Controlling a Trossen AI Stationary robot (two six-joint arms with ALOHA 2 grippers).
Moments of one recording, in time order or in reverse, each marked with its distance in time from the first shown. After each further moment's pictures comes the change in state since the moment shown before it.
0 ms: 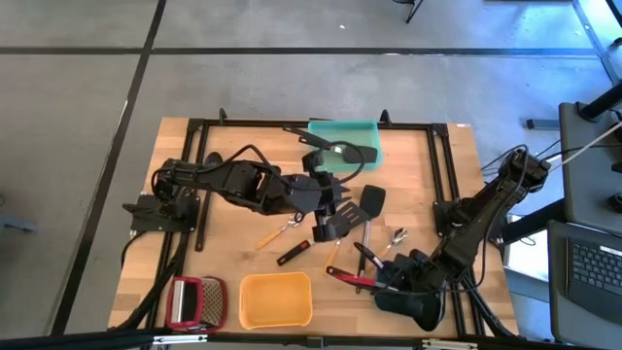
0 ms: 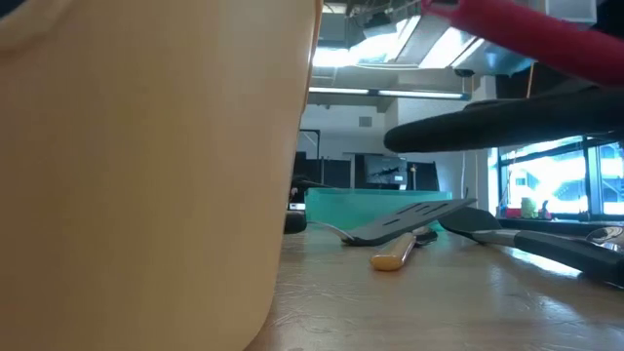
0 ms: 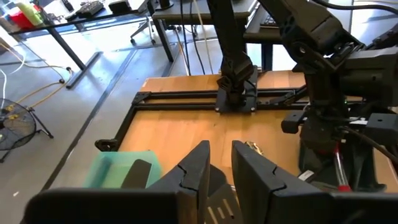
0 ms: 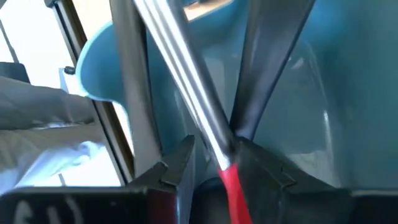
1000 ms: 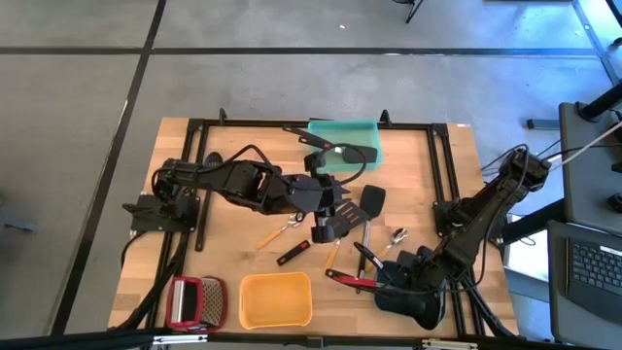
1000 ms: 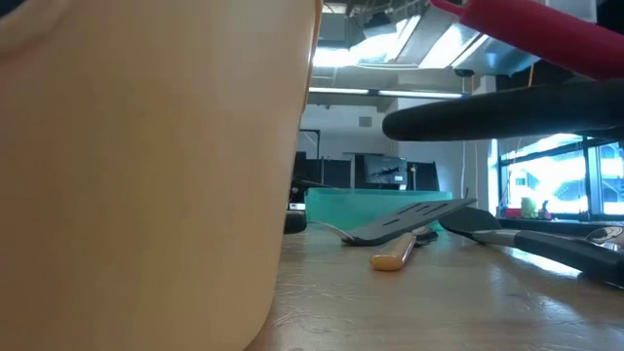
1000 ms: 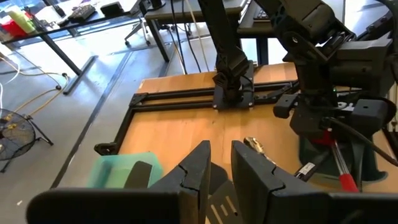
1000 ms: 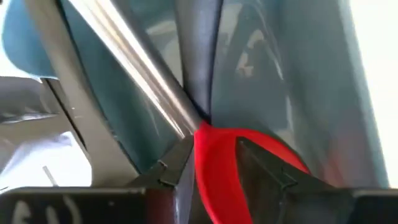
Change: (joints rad) left arm 0.006 -0.001 -0.010 0.001 0.026 0.052; right arm -0.002 -0.013 0.002 -0.133 -0.072 0.061
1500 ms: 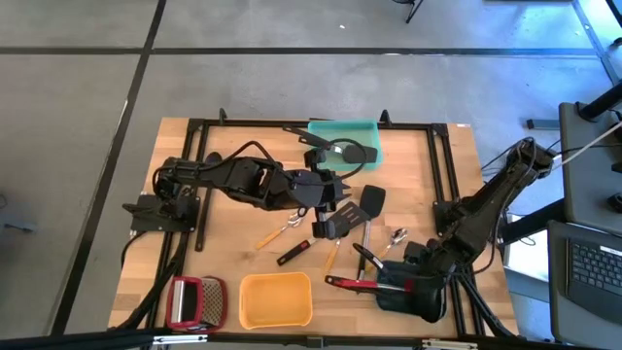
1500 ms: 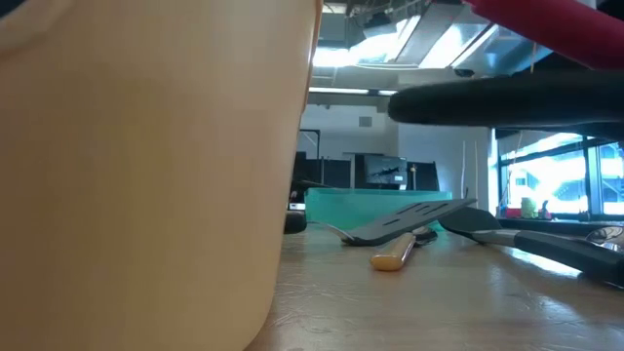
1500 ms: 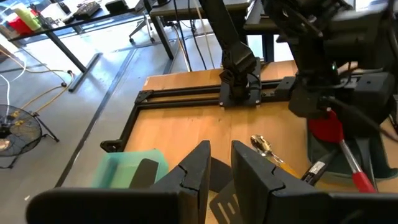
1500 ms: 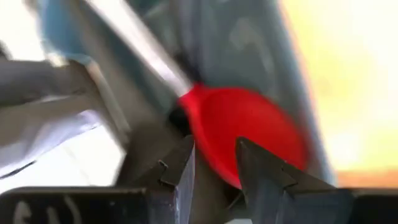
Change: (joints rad) left arm 0.017 0.000 0.000 -0.009 0.000 0.008; right arm -0.033 -0.184 0.000 -0.132 -0.122 0.005
